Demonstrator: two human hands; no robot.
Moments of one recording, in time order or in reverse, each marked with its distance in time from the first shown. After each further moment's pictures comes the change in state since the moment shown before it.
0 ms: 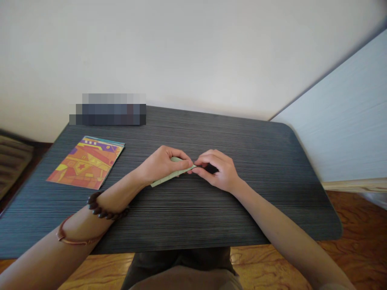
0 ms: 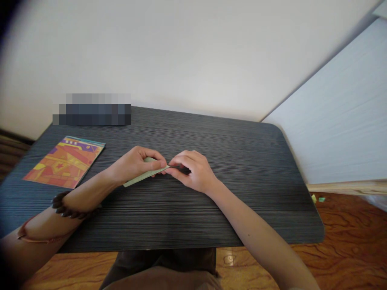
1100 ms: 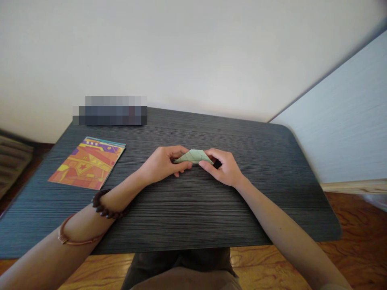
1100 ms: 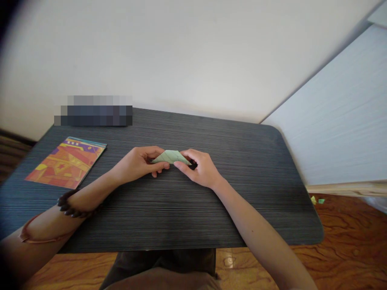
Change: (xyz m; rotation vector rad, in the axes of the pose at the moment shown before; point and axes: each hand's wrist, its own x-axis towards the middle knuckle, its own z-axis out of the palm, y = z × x) left_hand 0.005 -0.019 0.003 -0.019 0.027 0.092; right_hand 0.002 0.013 -0.012 0.090 -0.100 0.236
